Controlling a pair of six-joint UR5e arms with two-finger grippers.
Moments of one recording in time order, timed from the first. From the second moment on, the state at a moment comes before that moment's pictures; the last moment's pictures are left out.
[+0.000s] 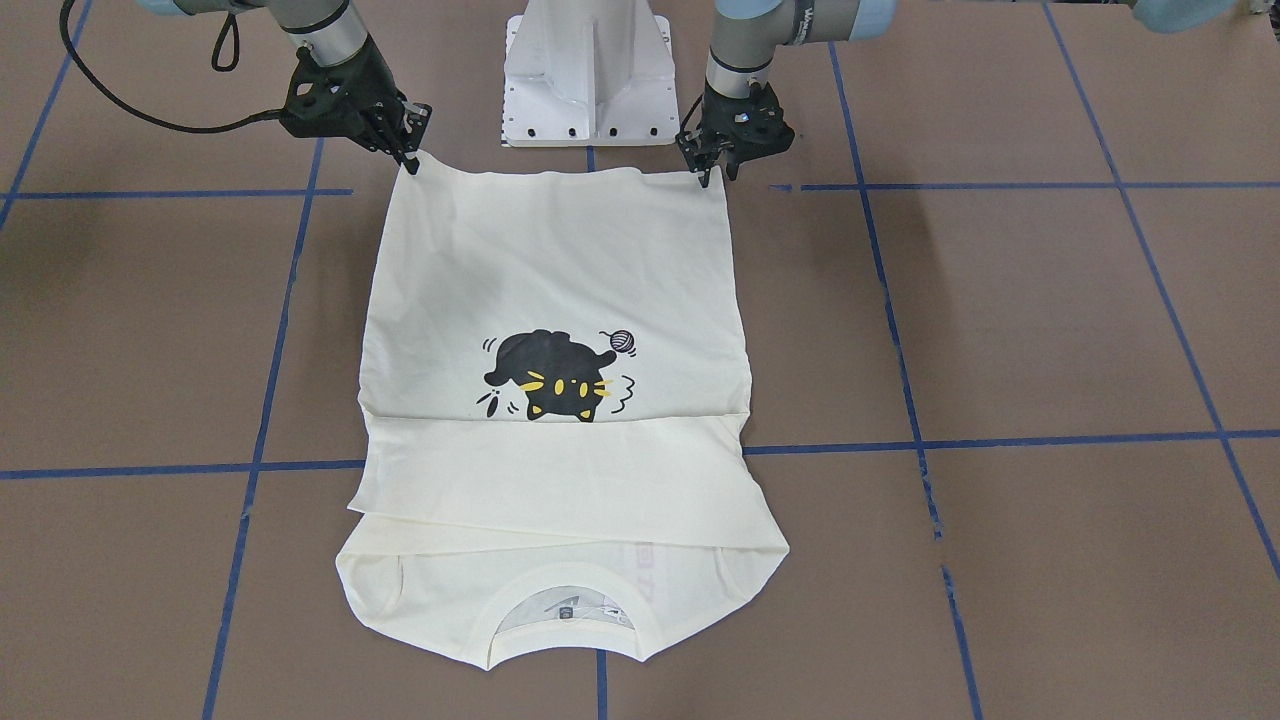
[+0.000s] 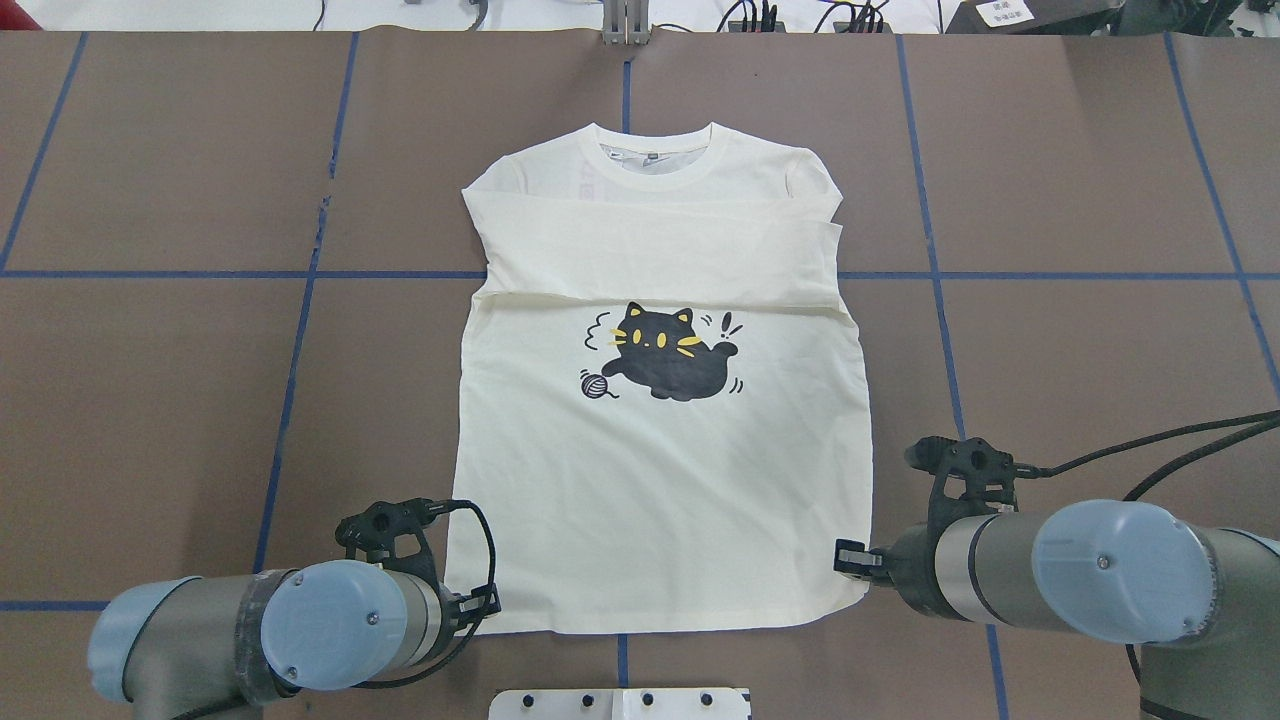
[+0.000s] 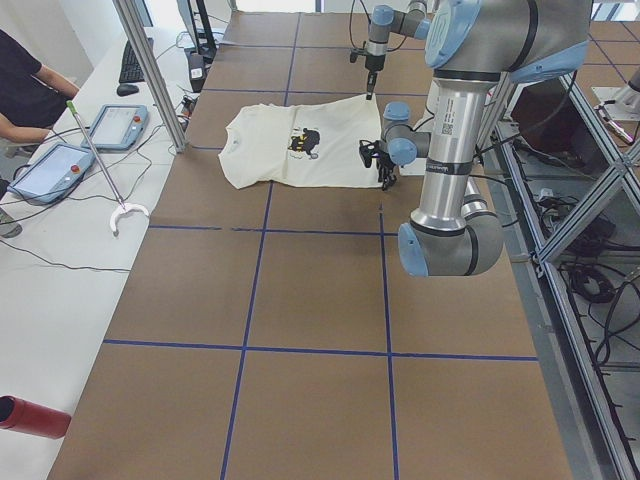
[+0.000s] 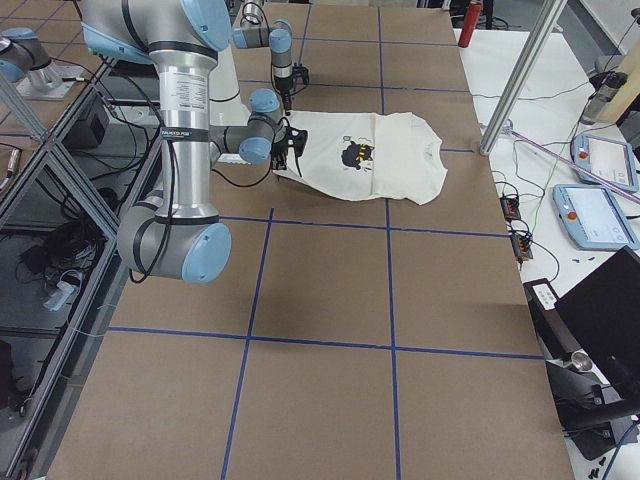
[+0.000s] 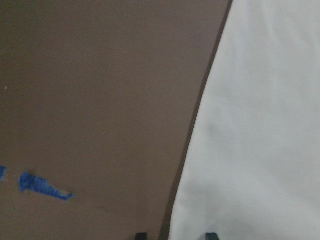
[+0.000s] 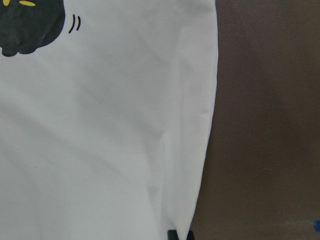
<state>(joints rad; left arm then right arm) -0.14 -1.87 -1.99 -1.65 -1.64 -1.76 0.25 -1.57 2.20 -1.23 1.69 1.62</state>
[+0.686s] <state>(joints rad) -0.14 -1.86 -2.04 -1.59 -1.64 -1.73 0.26 -1.58 2.22 -1.23 1.71 1.62</state>
